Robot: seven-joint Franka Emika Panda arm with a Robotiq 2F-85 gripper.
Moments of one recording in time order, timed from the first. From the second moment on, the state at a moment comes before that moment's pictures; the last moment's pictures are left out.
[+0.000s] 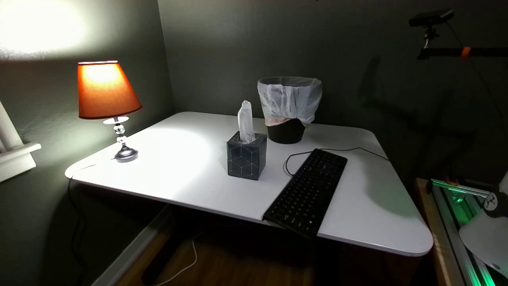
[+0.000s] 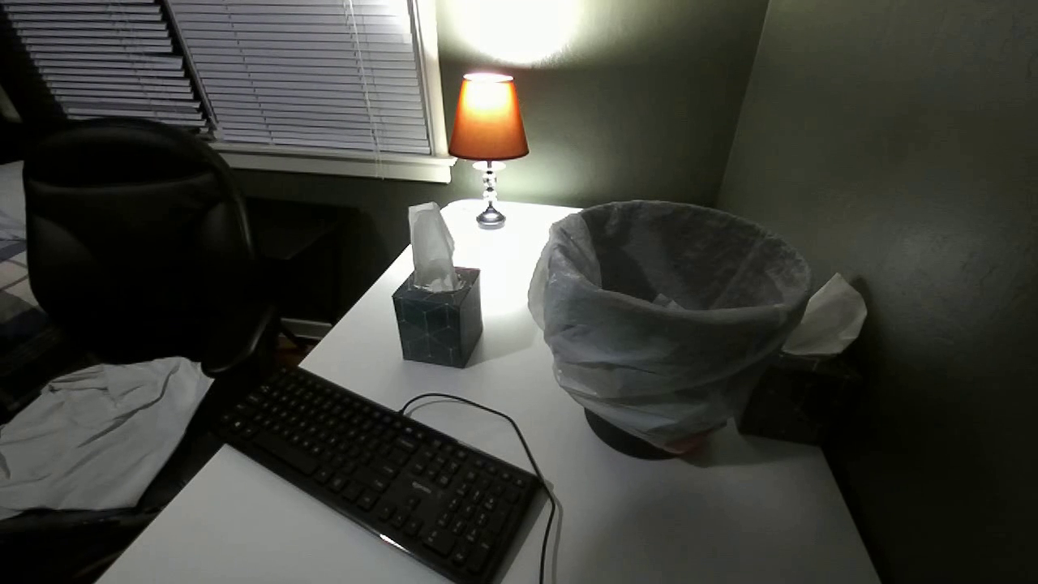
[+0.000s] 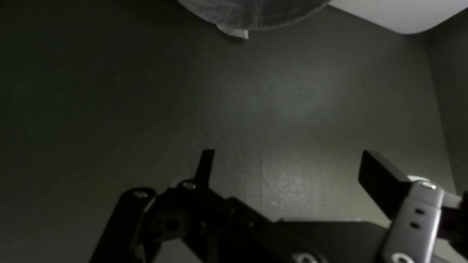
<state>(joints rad) -0.31 -0.24 -0.07 -2.01 -0.77 2.48 0.97</state>
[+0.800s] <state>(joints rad) -0.16 -0.26 -0.09 -2.08 -0.19 2.30 0.25</state>
